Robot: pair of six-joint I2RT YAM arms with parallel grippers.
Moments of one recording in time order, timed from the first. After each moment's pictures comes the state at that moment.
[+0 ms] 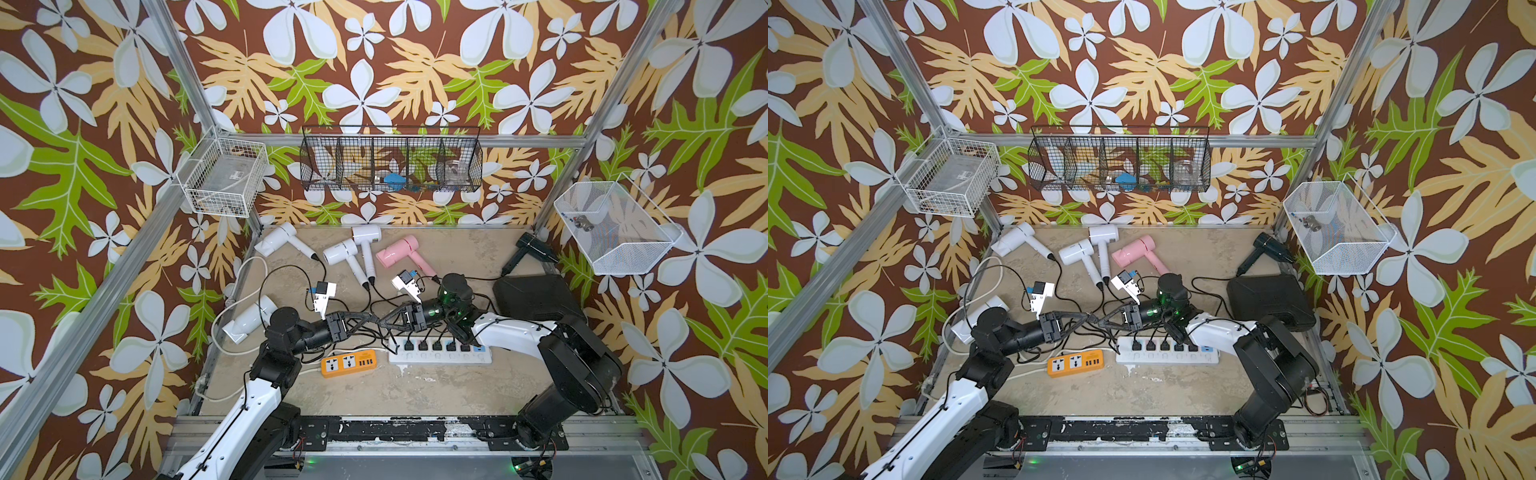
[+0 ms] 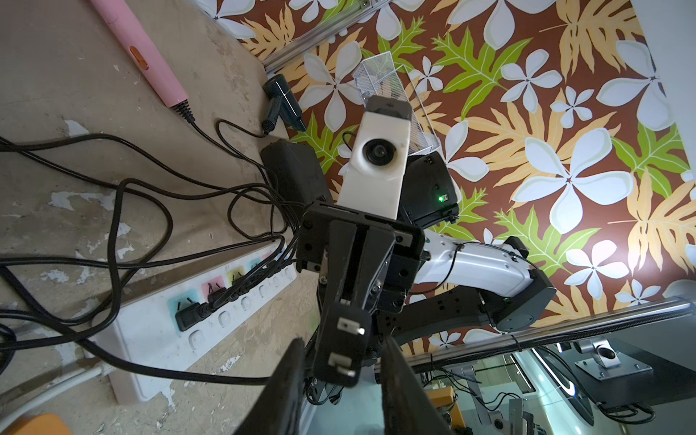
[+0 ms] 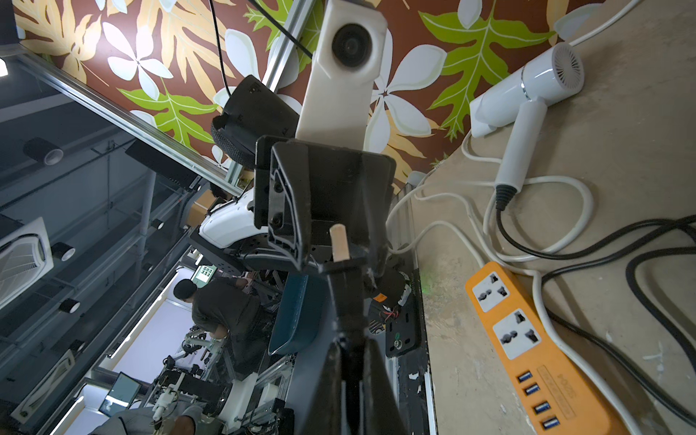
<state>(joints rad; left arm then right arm) -0.27 0.74 0.38 0.27 0.87 -1.06 0.66 1.65 0.80 0.83 -1.17 0.93</state>
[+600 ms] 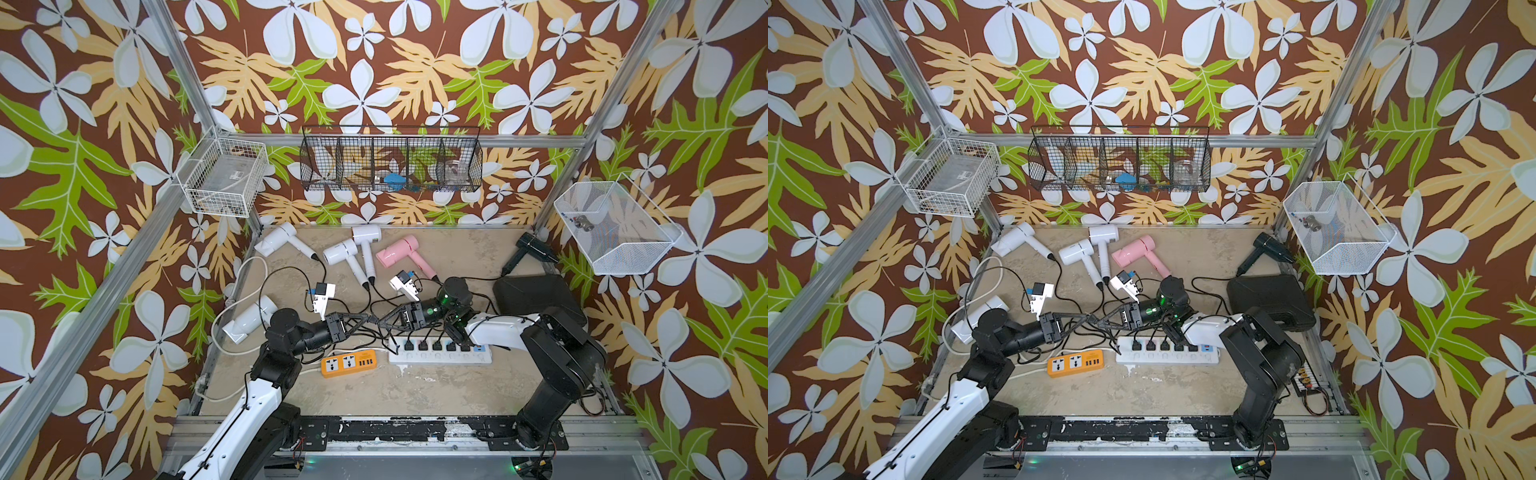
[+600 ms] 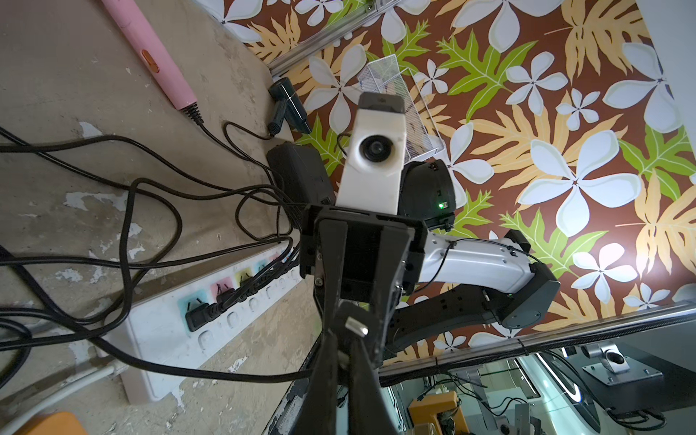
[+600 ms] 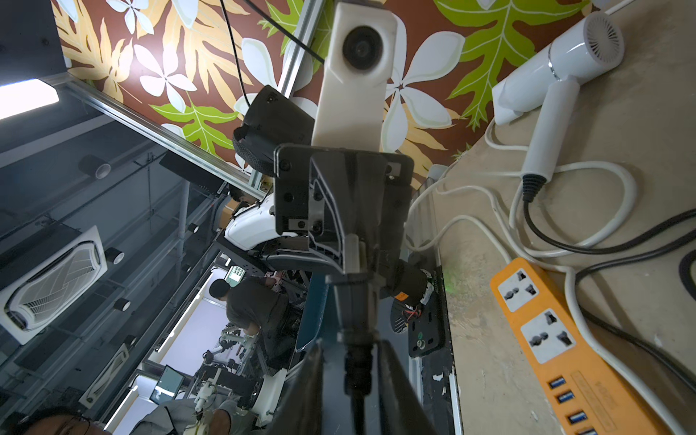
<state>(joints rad) -0.26 0.74 0.35 0.29 0.85 -1.06 0.66 1.72 0.80 1.05 -1.21 1.12</state>
